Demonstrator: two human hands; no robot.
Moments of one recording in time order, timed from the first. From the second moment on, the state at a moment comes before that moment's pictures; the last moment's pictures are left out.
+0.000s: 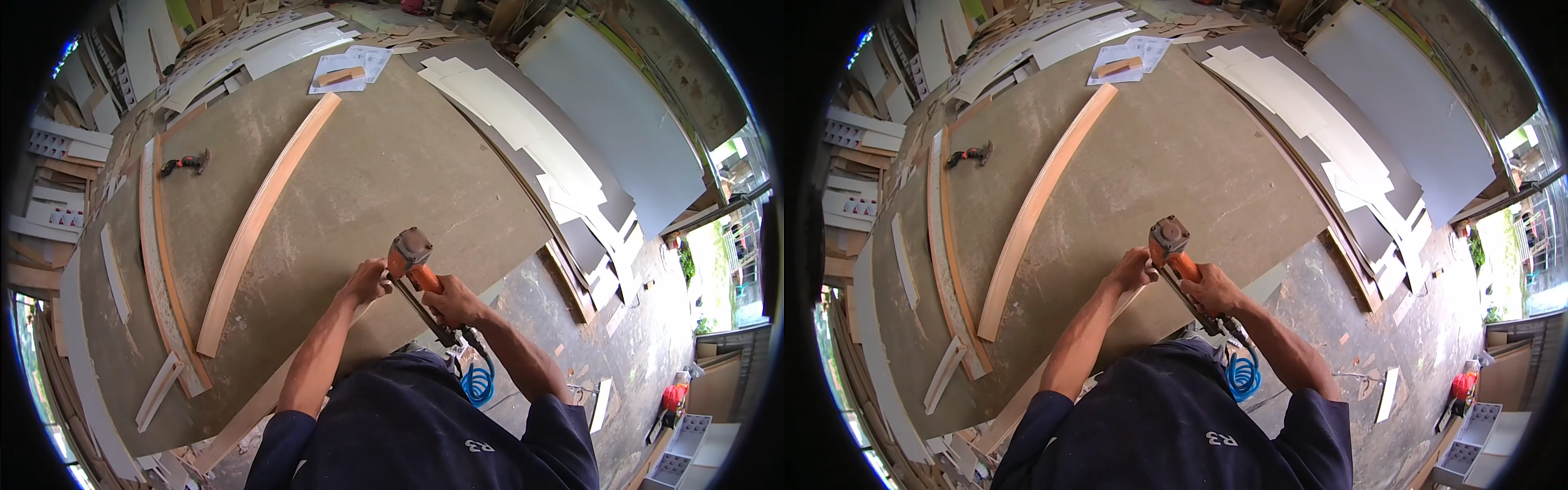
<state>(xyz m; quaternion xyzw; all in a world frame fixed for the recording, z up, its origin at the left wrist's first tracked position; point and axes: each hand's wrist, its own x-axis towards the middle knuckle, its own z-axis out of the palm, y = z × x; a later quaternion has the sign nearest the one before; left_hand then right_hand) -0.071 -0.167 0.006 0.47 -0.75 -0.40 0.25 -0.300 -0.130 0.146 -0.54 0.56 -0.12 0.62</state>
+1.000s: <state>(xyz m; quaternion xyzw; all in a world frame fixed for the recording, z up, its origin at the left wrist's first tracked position) -0.073 -0.168 -0.005 0.45 -0.75 -0.40 0.27 -0.298 -0.131 0.157 -0.58 0.56 -0.09 0.59</state>
